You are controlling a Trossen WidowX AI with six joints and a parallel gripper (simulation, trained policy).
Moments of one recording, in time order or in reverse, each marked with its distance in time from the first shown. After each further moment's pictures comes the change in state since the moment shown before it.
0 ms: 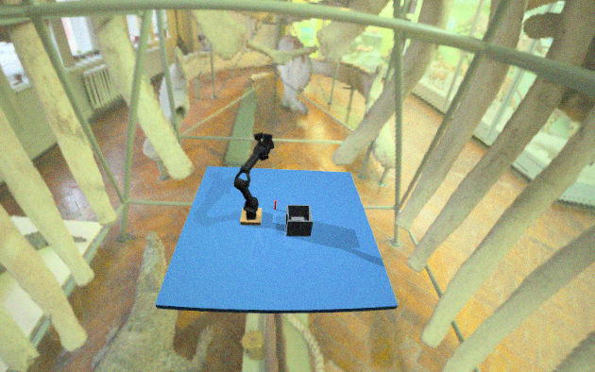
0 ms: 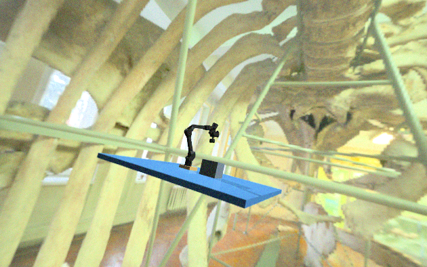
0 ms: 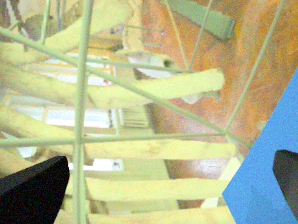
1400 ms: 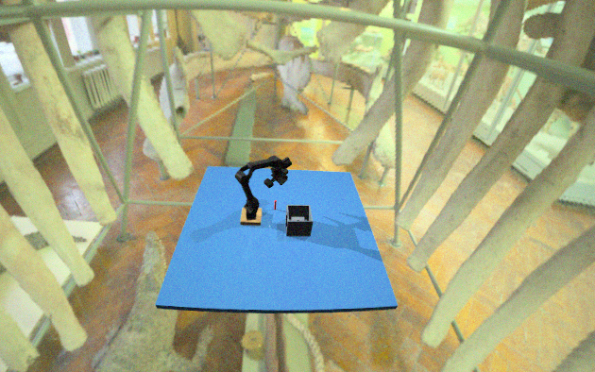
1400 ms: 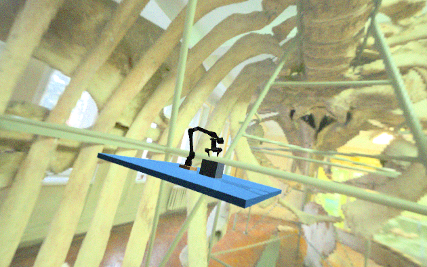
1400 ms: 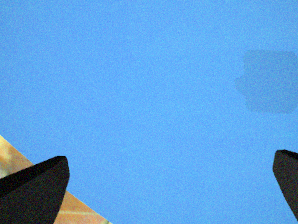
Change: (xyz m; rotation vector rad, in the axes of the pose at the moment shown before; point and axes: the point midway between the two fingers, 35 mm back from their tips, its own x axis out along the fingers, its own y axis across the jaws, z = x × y) arm -0.092 -0.252 0.032 1.103 -0.471 -0.801
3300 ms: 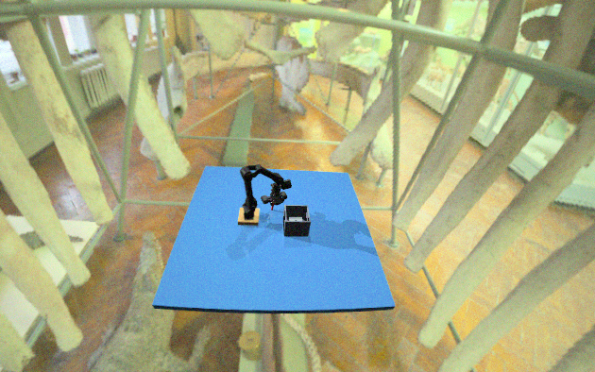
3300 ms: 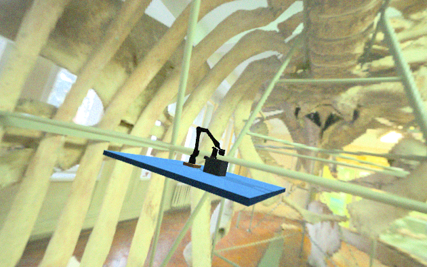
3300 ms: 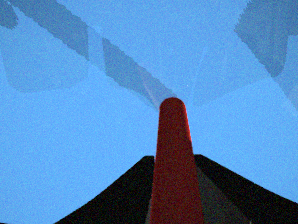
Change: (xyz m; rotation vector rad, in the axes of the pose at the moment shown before) arm 0.098 -0.085 0.090 0.367 -0.201 -0.271
